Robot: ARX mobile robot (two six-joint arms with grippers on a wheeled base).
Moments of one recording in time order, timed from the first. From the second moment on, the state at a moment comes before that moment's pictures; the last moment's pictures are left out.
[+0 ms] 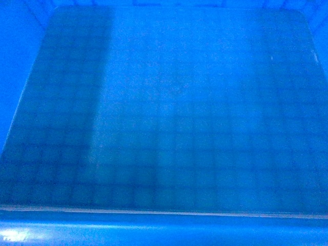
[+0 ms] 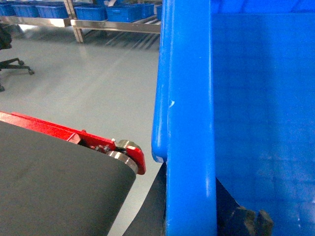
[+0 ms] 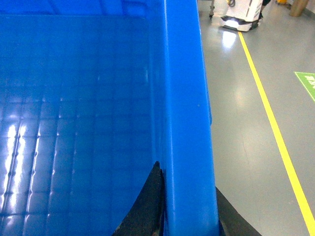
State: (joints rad) left arm -0.40 0.70 0.41 0.10 -0.49 -0.05; right arm 0.50 0.69 0.35 0.12 0.62 0.14
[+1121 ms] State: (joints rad) left arm -0.40 0.70 0.41 0.10 -0.49 -0.05; right arm 0.50 0.69 0.35 0.12 0.62 0.14
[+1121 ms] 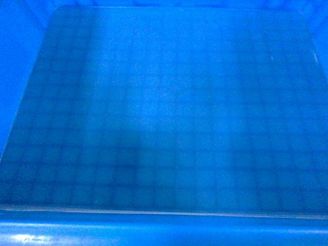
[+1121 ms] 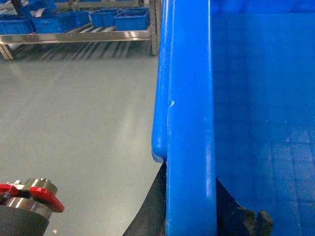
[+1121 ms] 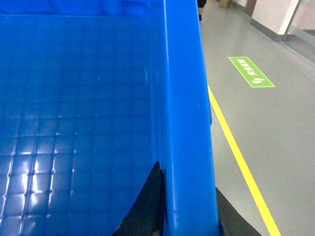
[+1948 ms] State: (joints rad) left arm -0.40 0.70 0.41 0.10 -0.50 -0.05; right arm 0.50 0.69 0.35 0.12 0.62 0.14
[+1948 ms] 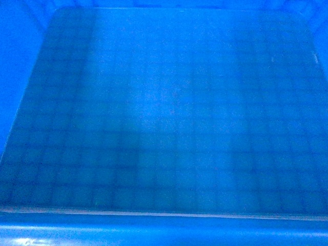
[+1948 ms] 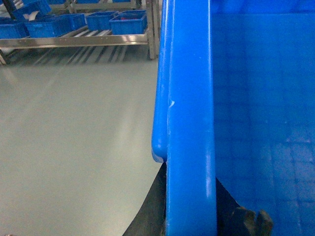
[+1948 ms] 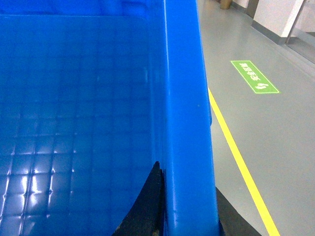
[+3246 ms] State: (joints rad) left arm -0.40 0.70 0.41 0.10 -0.50 -0.05; right arm 0.50 0.69 0.35 0.12 0.62 0.14
